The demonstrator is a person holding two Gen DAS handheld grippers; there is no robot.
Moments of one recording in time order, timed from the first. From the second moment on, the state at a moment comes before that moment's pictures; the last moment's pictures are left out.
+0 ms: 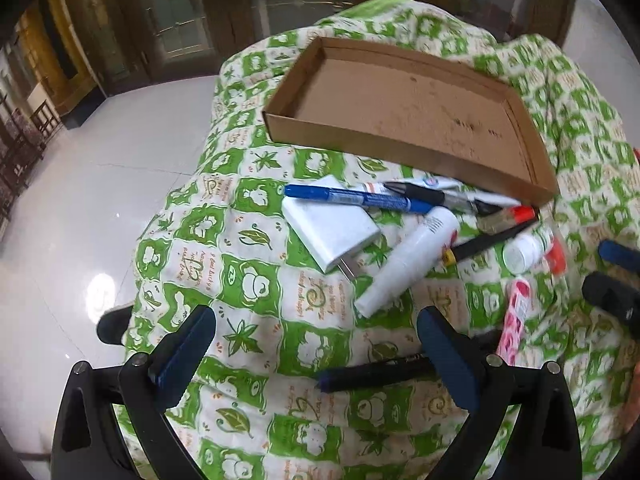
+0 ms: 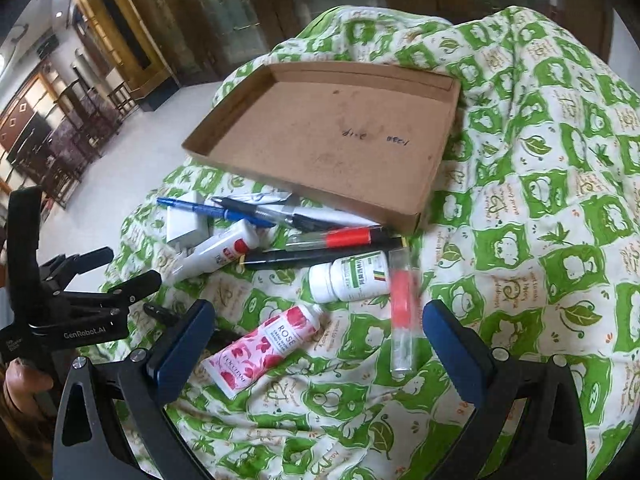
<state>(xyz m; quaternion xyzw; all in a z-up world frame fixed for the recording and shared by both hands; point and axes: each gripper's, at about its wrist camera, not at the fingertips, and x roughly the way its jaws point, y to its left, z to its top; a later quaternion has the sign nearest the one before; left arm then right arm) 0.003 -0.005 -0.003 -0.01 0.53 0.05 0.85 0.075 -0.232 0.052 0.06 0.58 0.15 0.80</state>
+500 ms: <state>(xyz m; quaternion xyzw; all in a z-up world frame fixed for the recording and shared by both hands) -0.016 -0.030 -0.007 -0.01 0.52 0.01 0.85 0.083 -0.245 0.045 0.09 0.60 0.21 0.76</state>
